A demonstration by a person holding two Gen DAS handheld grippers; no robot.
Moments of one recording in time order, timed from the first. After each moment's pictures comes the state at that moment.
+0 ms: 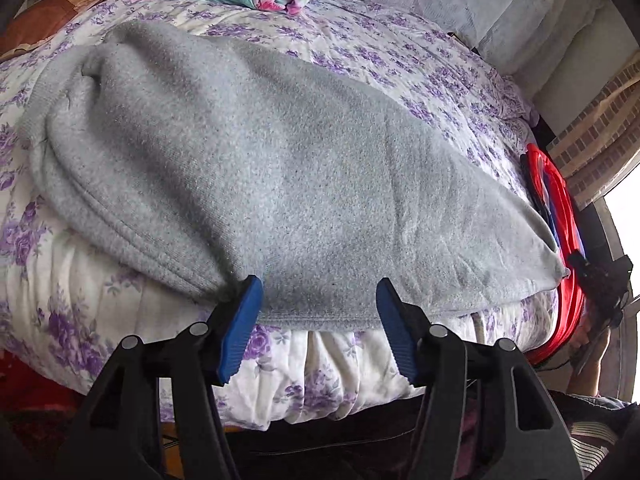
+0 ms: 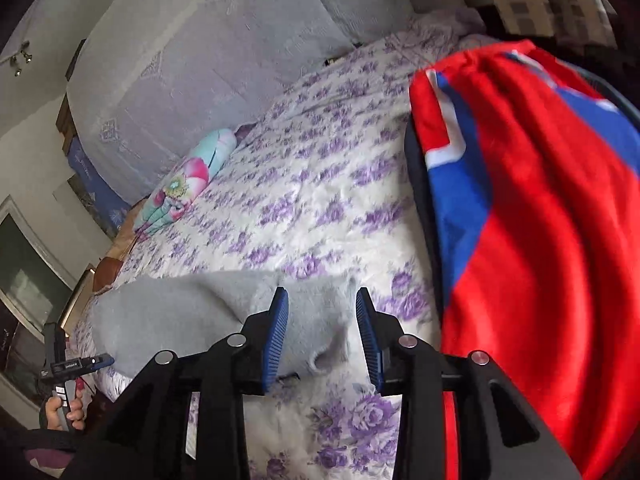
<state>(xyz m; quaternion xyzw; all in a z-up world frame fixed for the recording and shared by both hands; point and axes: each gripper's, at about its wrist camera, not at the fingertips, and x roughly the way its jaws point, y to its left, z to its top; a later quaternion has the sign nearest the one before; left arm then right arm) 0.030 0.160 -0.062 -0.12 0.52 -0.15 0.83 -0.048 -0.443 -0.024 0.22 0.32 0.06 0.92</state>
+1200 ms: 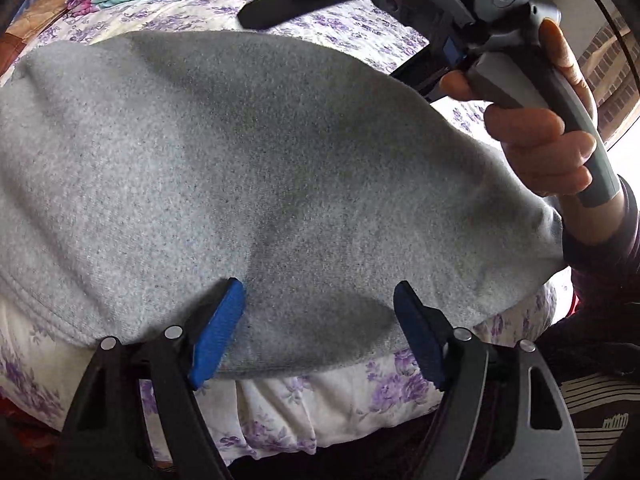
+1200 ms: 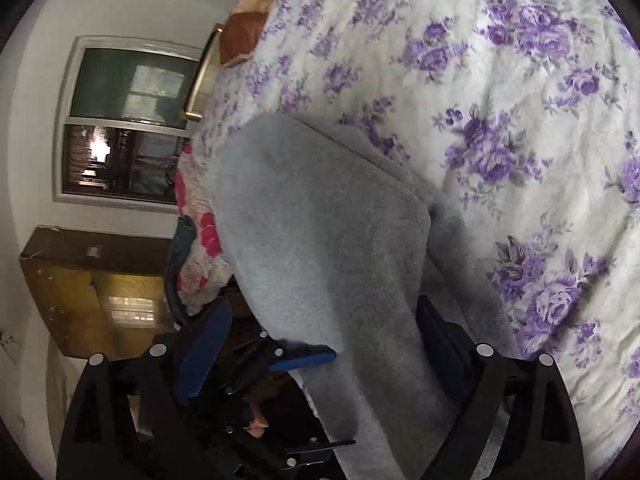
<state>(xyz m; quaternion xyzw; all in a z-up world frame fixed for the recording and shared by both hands) 0.063 0.106 -0.079 -0.06 0.53 -0.19 0.82 0.216 -0.006 -0.079 0.14 0.68 0.45 0.56</state>
